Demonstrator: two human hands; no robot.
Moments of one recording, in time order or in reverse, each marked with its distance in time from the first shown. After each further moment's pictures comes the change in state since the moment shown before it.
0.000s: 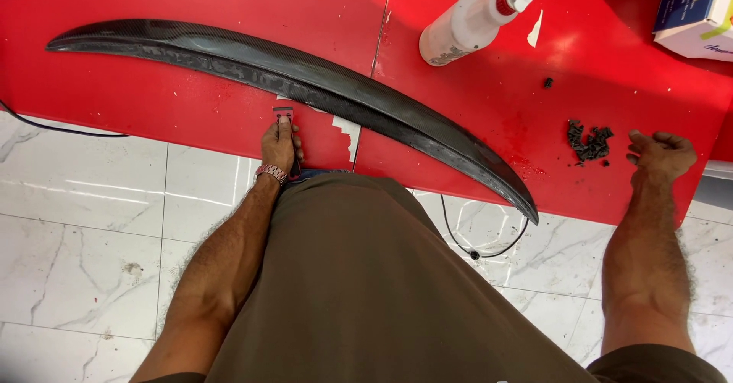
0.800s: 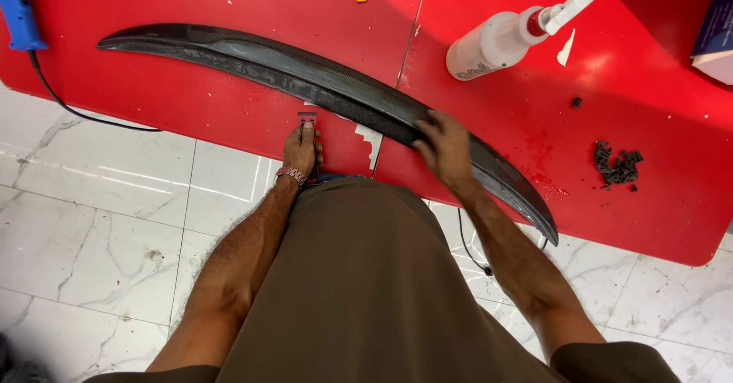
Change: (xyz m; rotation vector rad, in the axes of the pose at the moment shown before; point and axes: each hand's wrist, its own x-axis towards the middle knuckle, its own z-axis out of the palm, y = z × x) left_hand 0.006 -0.009 -0.008 0.004 -0.014 0.055; right_hand -0.334 -0.052 0.258 -0.167 -0.710 -1.358
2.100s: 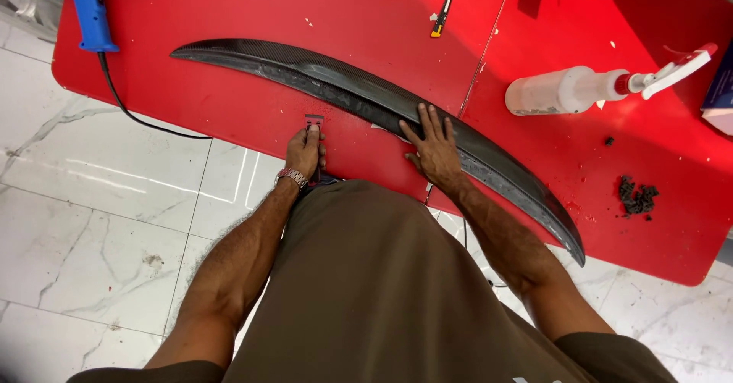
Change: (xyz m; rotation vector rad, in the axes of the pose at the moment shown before) left_hand 0.057 0.035 -0.152 -0.046 -0.054 -0.022; right_hand 0.116 -0.118 0.105 -0.374 -0.576 0.046
